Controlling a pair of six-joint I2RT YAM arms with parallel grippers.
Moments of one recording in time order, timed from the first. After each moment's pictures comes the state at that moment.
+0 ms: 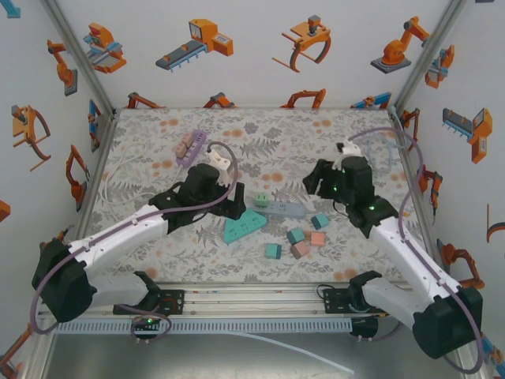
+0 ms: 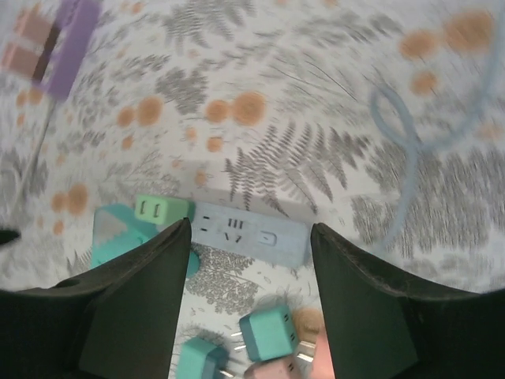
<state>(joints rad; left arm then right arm) -0.79 1.25 0.87 -0.28 -0.07 -0.35 0.41 1.03 0.79 -0.22 -0.09 0.31</state>
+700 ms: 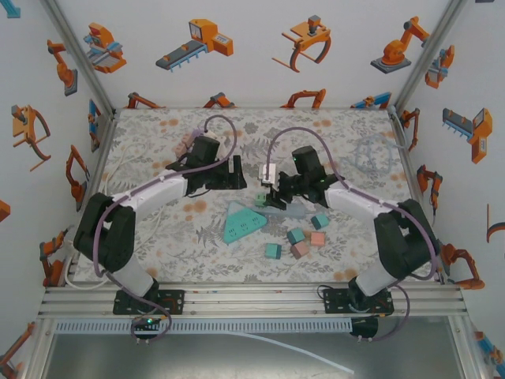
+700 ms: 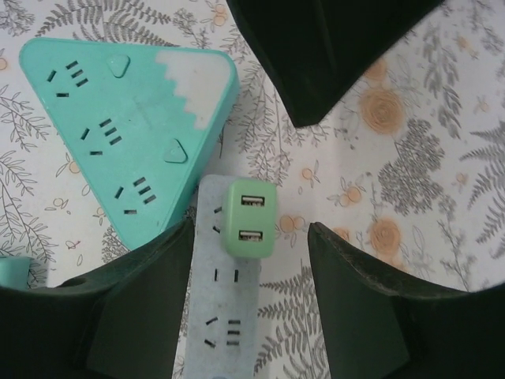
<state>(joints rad) -0.58 1.70 1.11 -0.23 0.20 -0.42 0.53 1.62 0.95 -0.10 -0.76 -0.82</state>
